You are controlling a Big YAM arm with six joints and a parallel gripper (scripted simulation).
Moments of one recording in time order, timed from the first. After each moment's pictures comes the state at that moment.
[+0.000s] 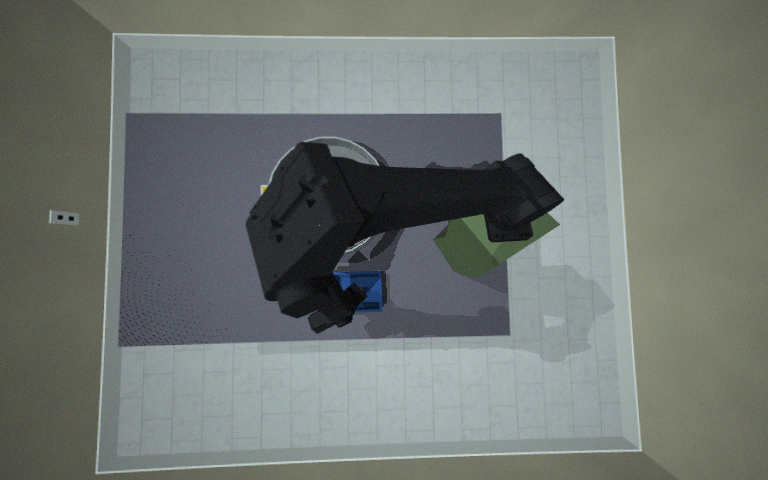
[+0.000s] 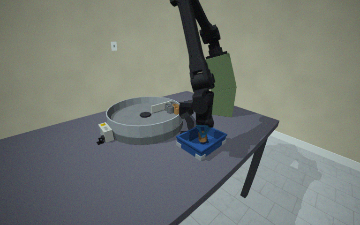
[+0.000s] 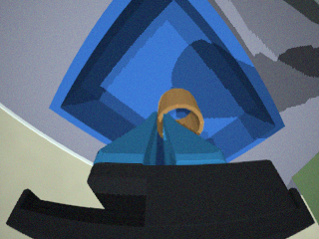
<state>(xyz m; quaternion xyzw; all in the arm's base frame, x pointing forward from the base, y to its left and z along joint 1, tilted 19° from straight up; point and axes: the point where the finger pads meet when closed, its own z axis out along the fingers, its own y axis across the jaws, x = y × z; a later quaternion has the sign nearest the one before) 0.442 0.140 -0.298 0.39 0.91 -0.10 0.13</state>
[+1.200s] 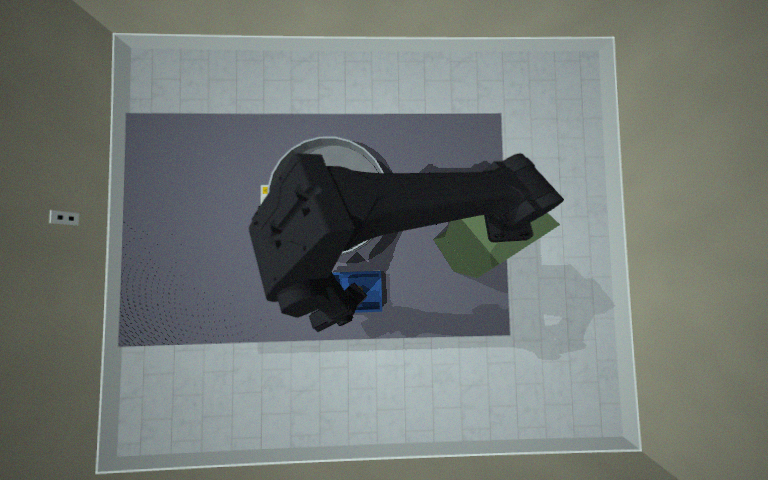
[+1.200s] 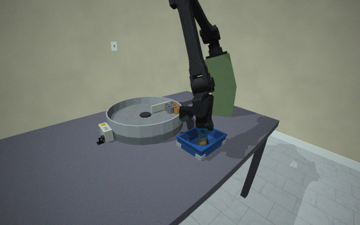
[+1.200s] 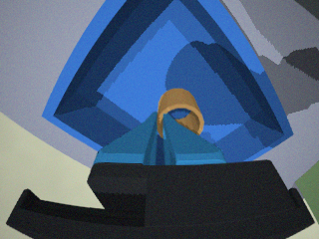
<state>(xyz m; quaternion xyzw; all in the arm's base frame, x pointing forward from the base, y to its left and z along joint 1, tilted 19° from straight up) 0.445 0.137 -0.311 0.39 0.91 -0.10 0.13</state>
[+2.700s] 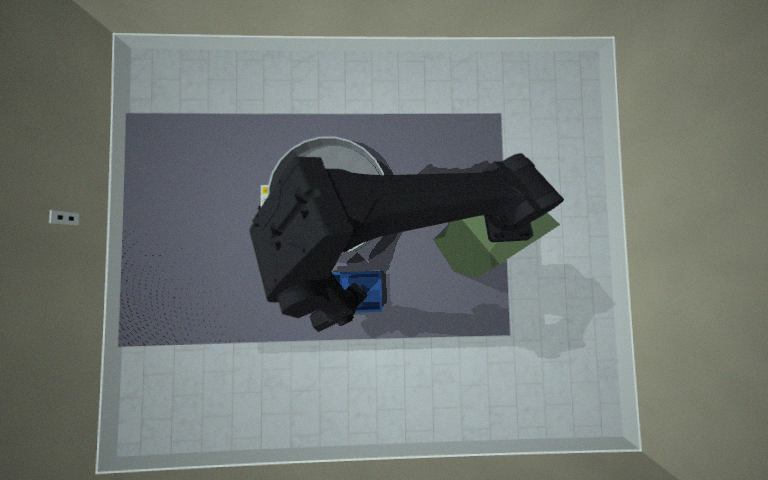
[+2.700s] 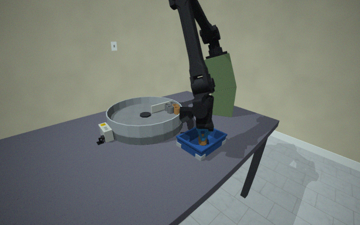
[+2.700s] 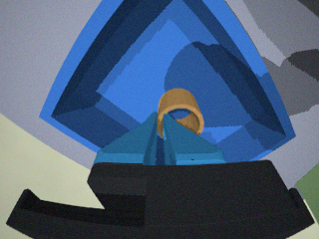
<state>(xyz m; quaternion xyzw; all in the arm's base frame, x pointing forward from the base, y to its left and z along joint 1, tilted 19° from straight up) 0.445 0.137 -0.315 0.39 0.91 -0.10 0.13</state>
